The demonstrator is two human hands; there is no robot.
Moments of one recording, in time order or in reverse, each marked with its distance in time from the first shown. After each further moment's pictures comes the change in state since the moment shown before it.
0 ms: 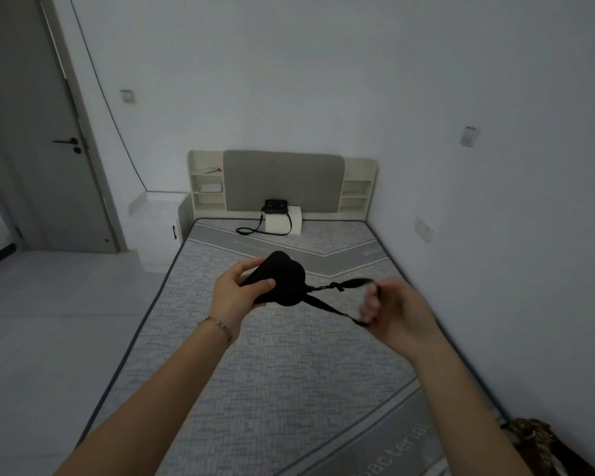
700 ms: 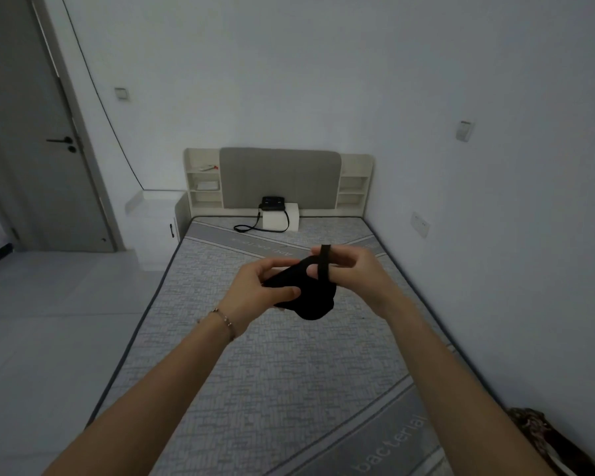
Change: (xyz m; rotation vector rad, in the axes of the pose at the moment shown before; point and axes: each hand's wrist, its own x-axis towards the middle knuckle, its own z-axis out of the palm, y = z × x) left_hand -0.015 0.015 0.017 0.293 -0.317 0.108; right_hand 0.032 -0.011 0.040 -0.853 0.018 -0.303
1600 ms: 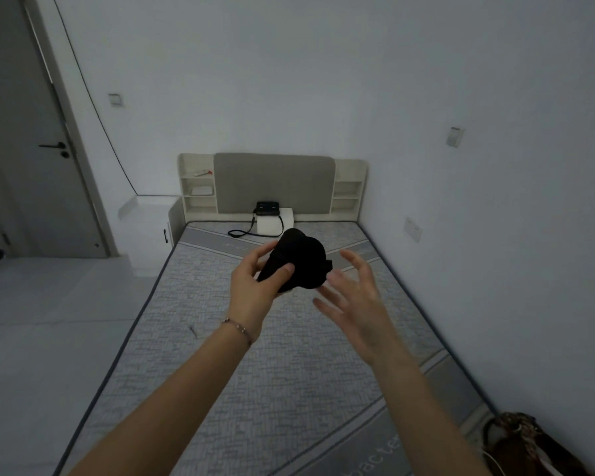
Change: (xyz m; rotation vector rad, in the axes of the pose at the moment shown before) left_hand 0.005 0.009 0.042 -0.321 0.310 0.096; right_hand -0.041 0.026 0.008 0.611 0.139 0.040
